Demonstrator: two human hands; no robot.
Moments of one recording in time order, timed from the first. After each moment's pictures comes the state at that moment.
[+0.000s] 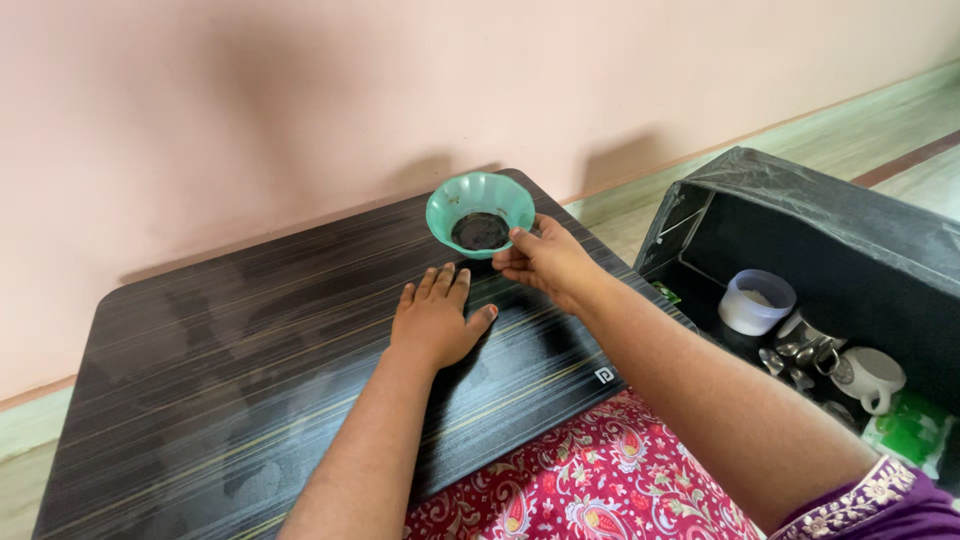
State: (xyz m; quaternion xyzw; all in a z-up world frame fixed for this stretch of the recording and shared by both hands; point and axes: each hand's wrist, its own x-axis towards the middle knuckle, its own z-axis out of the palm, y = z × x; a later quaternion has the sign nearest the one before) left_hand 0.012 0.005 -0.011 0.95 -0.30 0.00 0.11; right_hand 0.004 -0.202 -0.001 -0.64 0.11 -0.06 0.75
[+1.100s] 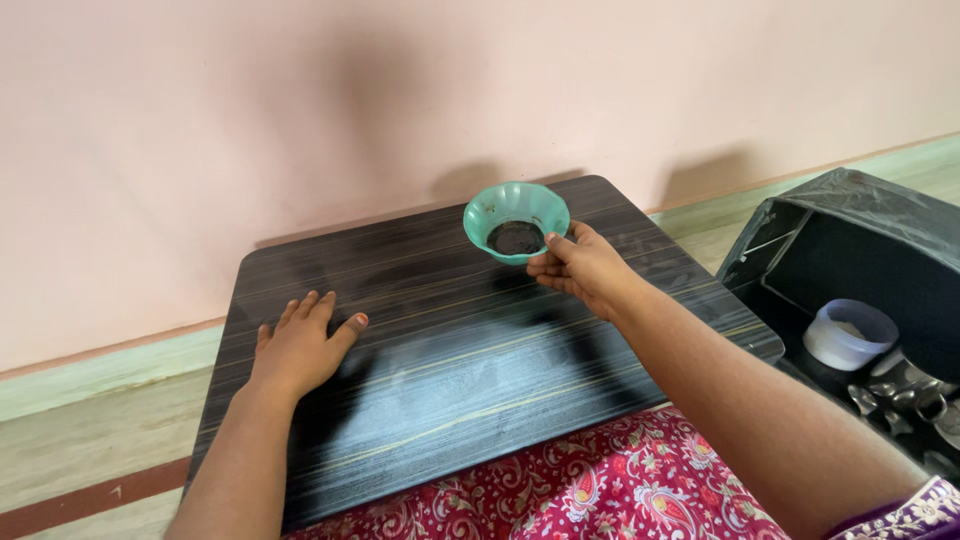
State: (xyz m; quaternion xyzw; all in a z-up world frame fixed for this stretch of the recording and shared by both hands) left_hand 0.011 0.251 0.017 1.00 -0.03 -0.03 0.08; right_hand -0.011 -0.123 0.038 -0.67 0.10 0.00 0.74
